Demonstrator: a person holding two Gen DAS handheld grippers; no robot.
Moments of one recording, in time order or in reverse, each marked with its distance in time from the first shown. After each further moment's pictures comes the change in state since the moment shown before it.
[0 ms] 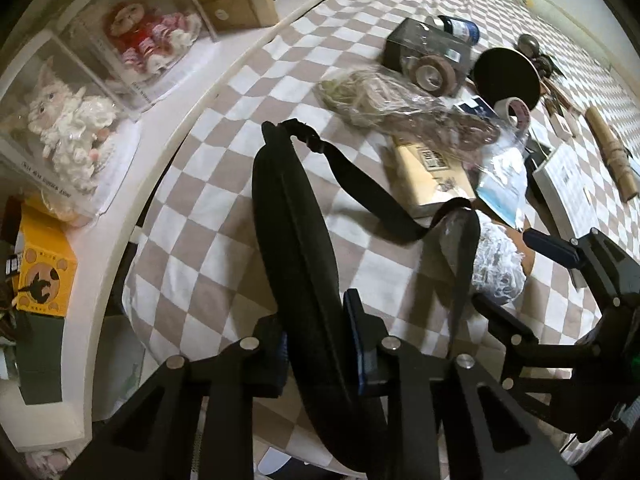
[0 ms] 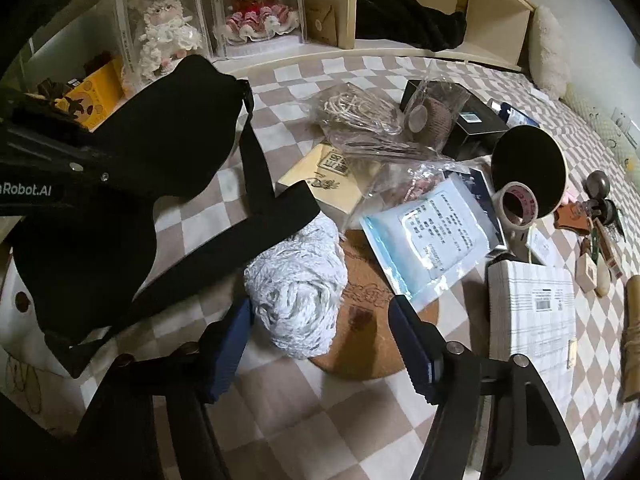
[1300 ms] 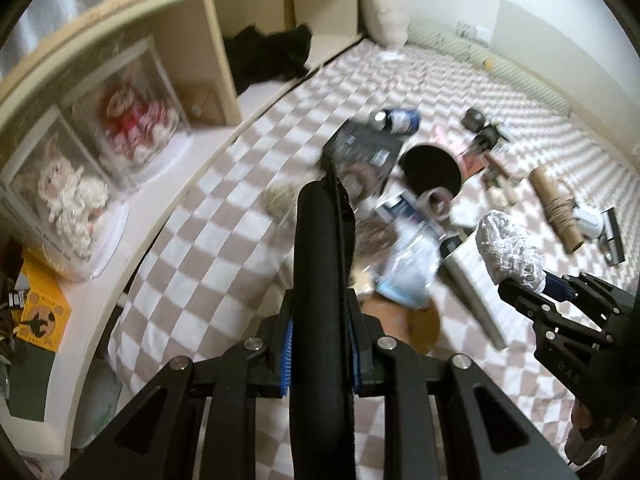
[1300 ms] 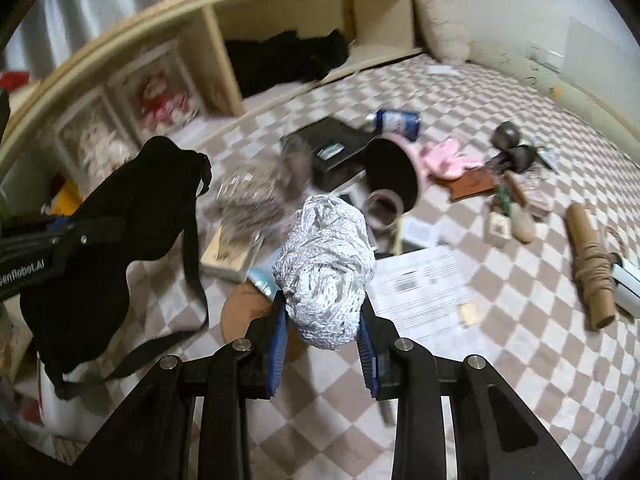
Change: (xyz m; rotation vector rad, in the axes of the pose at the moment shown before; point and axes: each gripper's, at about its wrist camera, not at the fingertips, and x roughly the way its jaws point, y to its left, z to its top) left arm -0.085 -0.053 0.022 -0.002 -0.291 -0.118; right arm -0.099 -0.091 -0.004 0.345 -0.121 -0.067
